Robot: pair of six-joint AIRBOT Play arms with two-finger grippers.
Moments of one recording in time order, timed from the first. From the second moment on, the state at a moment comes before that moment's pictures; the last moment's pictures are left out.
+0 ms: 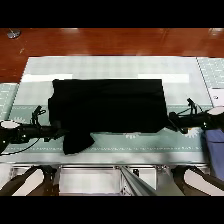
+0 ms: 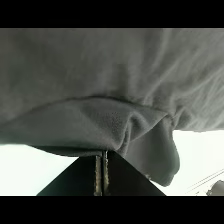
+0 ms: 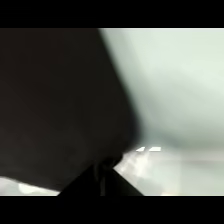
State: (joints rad) left arm 0.36 -1.04 0.34 0.72 -1.10 -1.14; right arm -0.32 -1.22 0.57 -0.87 1.12 1.33
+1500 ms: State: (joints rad) left arm 0.33 -1.69 1.37 0.83 -1.16 -1.34; right arm -0.28 -1.79 1.47 -0.75 1.12 1.36
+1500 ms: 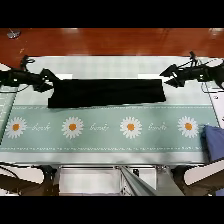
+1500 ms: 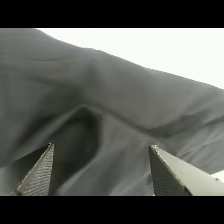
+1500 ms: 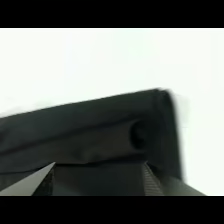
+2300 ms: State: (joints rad) left arm 0.18 -1.25 0.88 0.72 -0.99 -1.23; right arm -0.19 -1.91 1.48 -0.82 1.26 1.41
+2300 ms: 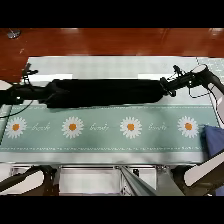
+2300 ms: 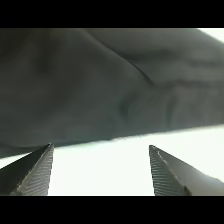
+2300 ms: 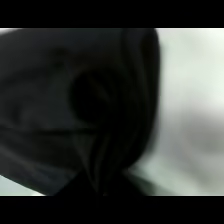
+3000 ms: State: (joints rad) left arm -0.44 -1.37 1.05 0.75 -0.72 -1.19; right arm -0.16 -1.17 1.12 -1.06 1.36 1.38
